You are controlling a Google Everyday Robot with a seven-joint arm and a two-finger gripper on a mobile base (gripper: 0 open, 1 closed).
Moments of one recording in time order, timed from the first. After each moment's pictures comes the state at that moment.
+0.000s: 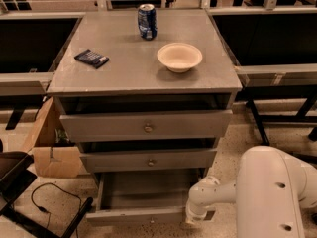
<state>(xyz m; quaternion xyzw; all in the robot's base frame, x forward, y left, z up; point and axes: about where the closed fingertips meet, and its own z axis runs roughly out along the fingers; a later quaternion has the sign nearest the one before) 0.455 -0.149 0.193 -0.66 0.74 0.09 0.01</state>
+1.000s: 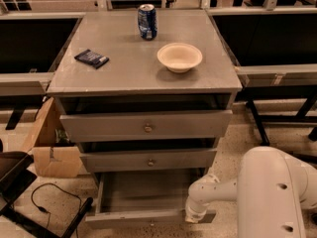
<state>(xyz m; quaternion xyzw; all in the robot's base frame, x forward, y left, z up) 0.460 -0.146 0.196 -0.66 0.75 0.10 0.01</state>
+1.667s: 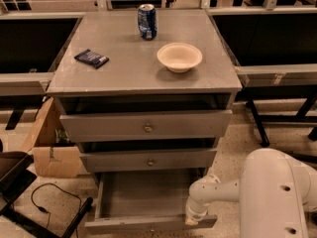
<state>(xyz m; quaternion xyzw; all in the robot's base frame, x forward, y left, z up) 0.460 -0.144 0.197 -0.65 0.75 0.11 0.01</state>
